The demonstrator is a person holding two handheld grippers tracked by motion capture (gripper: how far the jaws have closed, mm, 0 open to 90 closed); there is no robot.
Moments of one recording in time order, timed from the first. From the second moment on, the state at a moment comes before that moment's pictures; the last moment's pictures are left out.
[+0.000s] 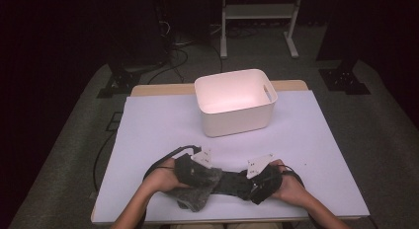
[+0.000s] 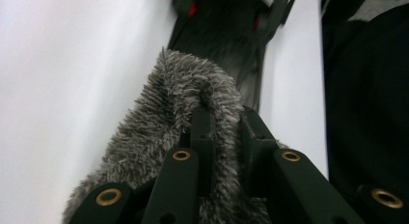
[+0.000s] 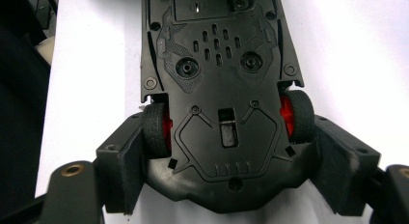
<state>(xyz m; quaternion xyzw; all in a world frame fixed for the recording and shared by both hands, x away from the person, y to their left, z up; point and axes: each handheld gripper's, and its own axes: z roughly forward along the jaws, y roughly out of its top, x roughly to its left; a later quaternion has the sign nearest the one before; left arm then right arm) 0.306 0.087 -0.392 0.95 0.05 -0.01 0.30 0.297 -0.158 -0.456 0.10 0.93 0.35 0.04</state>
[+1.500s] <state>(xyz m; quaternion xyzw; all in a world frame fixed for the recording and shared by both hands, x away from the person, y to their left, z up) 0.335 0.084 -0.402 0.95 0.09 -0.02 0.30 0.296 -0.152 -0.450 0.08 0.93 0.35 0.05</state>
